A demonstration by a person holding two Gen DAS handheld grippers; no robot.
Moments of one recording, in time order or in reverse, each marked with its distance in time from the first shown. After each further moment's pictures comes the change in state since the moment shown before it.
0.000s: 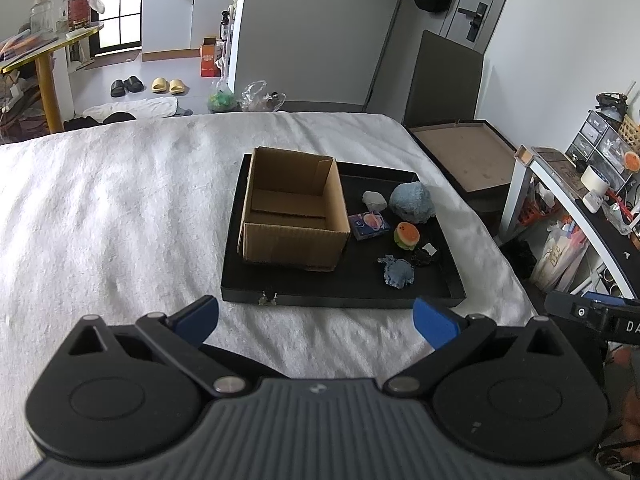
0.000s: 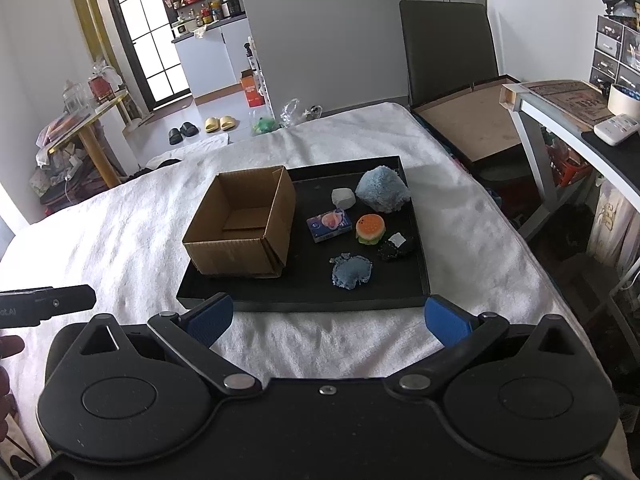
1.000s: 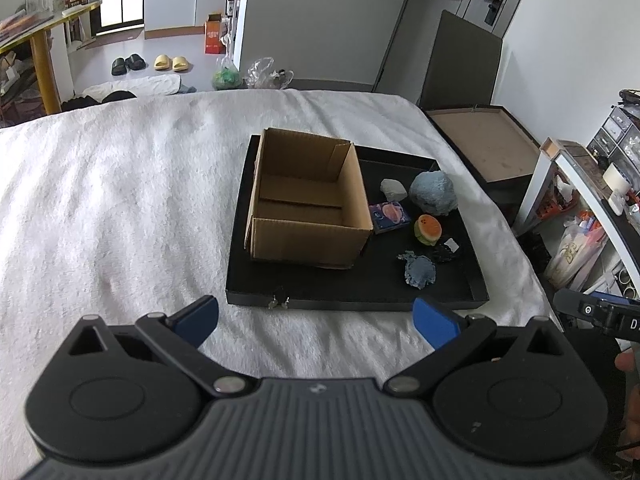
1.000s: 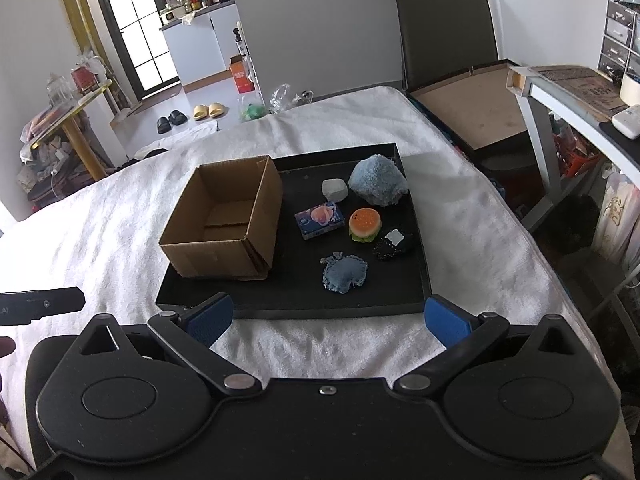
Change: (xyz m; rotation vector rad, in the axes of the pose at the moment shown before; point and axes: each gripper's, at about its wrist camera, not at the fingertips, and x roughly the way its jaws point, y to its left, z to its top) left arm 0.050 0.019 0.021 -0.019 0.071 0.011; right arm 0.051 -0.008 0.012 0.013 0.048 -0.018
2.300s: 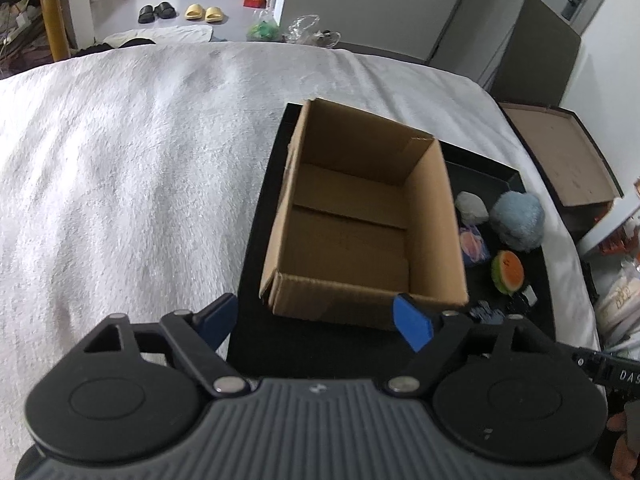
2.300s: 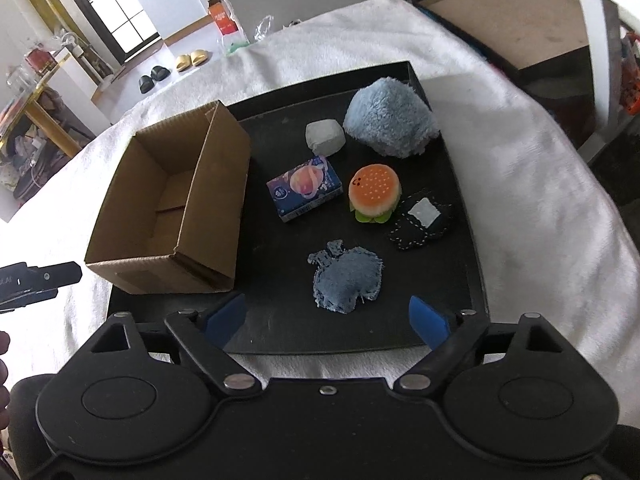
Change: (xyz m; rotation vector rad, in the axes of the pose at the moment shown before) left arm 0.156 0.041 0.061 -0.130 0.114 0.069; right arm 0.168 -0.029 0.035 0.093 0.226 0.058
